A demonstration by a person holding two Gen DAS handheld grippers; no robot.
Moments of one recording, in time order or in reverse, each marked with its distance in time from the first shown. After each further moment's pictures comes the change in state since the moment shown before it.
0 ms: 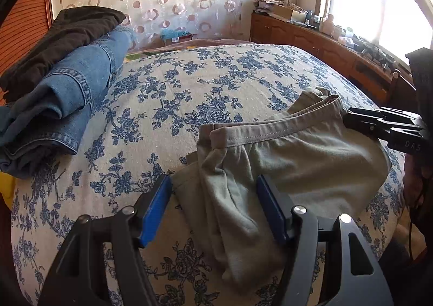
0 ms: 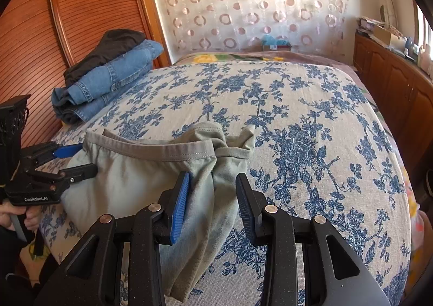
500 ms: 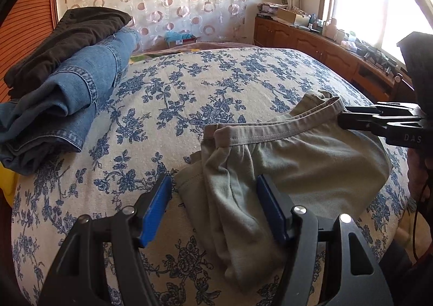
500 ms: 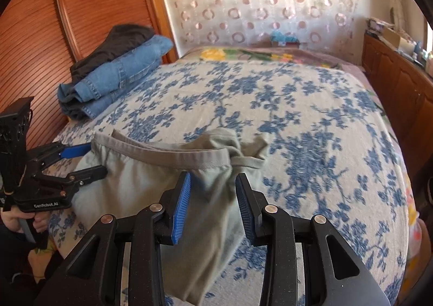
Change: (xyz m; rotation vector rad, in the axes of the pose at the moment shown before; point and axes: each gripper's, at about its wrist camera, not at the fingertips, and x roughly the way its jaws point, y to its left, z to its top) left arm -0.004 0.002 -0.003 -0.018 -0.022 0.015; right arm 0.013 0.012 0.018 -0.044 0.090 0.029
